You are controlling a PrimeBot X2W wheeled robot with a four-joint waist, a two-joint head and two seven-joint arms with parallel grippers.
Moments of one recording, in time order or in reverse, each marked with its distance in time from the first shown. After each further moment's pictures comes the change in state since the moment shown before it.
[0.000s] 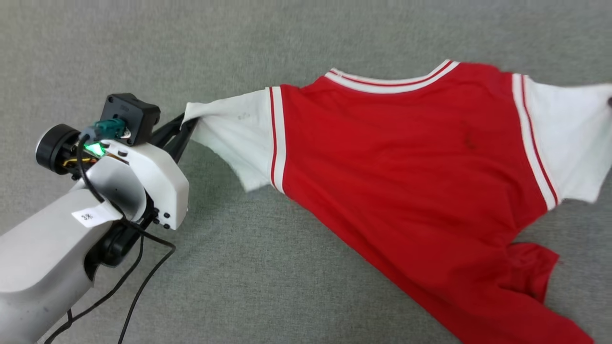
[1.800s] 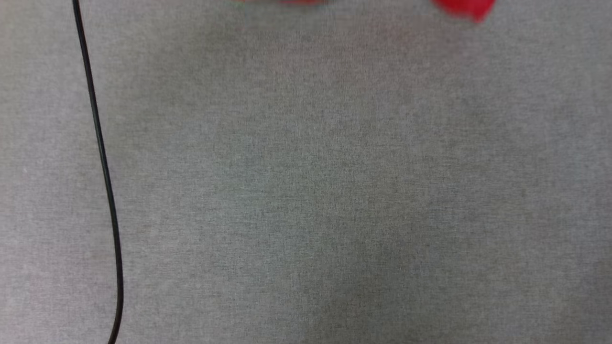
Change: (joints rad) left arm -0.932 -0.214 0.171 0.443 0.259 -0.171 -0.095; right arm -0.818 0.129 -0.090 0.066 -0.443 0.000 -0.344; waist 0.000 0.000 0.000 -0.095
